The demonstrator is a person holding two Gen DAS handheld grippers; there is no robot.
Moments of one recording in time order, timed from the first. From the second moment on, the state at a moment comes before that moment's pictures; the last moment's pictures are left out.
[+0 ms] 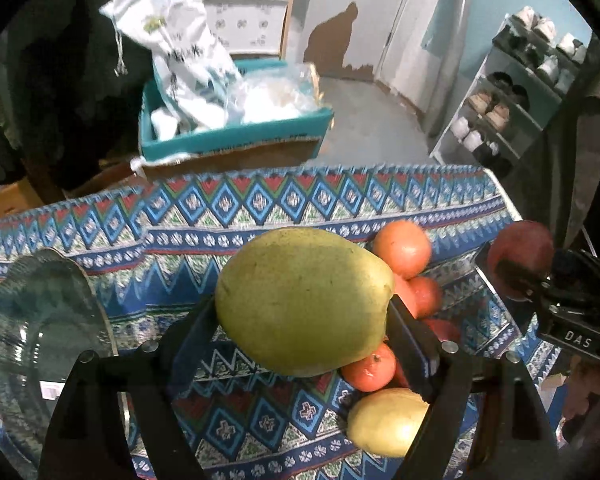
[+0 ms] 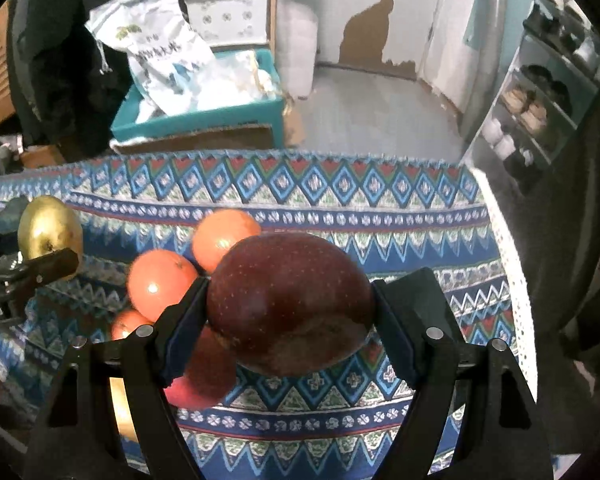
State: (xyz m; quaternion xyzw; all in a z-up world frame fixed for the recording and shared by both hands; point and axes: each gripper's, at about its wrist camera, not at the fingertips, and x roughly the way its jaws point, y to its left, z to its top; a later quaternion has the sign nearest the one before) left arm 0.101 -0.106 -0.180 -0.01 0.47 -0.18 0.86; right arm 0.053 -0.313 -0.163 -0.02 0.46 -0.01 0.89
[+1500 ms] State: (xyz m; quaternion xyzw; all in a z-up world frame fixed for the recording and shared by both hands) left arm 0.022 0.023 -0.051 -0.06 0.33 -0.13 0.93; right arm 0.019 -0.172 -0.018 -0.03 0.31 0.12 0.94
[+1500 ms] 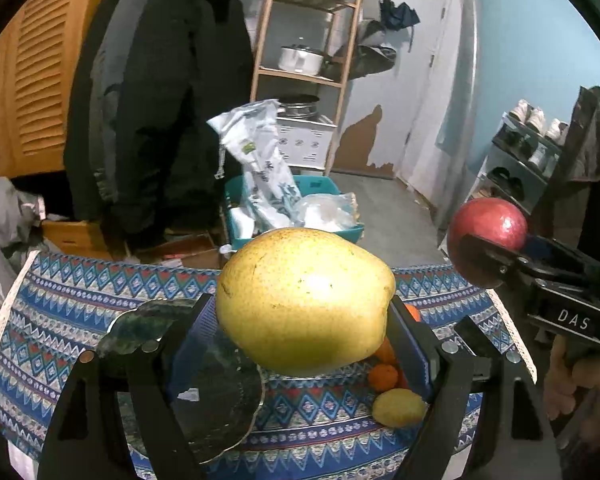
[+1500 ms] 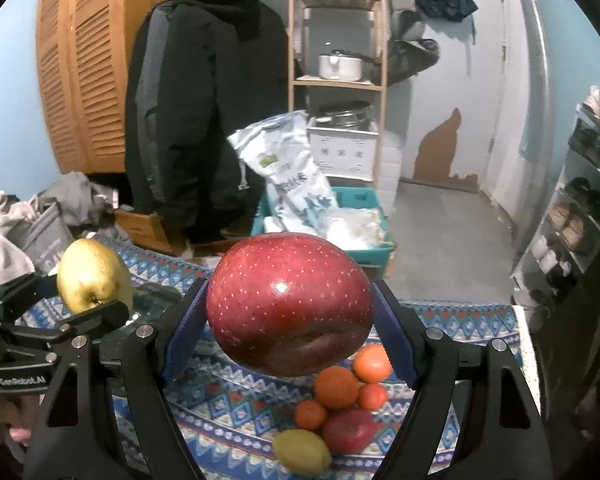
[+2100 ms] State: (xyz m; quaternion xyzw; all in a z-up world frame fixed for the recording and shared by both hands) left arm 0.026 0.103 -0.086 -0.09 0.36 -0.05 0.93; right arm 0.059 -0.080 -0.043 -0.04 0.35 0.19 0.92
